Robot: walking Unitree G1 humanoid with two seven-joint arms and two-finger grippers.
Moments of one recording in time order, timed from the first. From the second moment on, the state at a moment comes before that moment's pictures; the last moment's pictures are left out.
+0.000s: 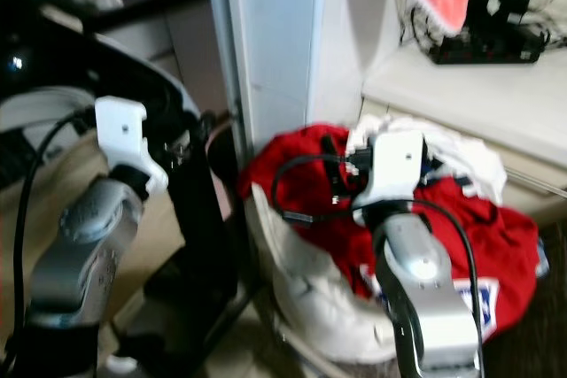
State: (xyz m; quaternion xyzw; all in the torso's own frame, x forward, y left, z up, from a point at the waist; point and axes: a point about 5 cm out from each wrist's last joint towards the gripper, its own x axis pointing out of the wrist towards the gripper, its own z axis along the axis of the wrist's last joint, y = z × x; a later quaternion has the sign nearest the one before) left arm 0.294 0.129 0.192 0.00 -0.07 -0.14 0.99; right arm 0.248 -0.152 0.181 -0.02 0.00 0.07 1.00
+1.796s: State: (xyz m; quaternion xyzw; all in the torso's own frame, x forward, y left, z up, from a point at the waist) left arm 0.302 0.117 0.183 0.01 -0.03 -0.14 0.99; right arm 0.251 -0.158 0.180 -0.02 0.02 0.08 1.00
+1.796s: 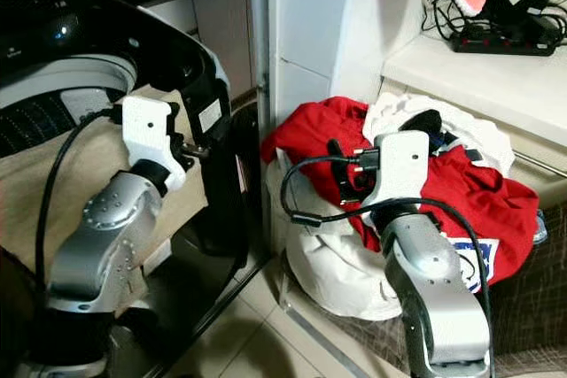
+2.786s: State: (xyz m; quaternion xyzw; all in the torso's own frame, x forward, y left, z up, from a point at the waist) left arm 0.302 0.110 0.184 0.05 -0.03 -0.16 0.99; right arm 0.252 -0.157 0.179 -0.02 0.02 0.07 1.00
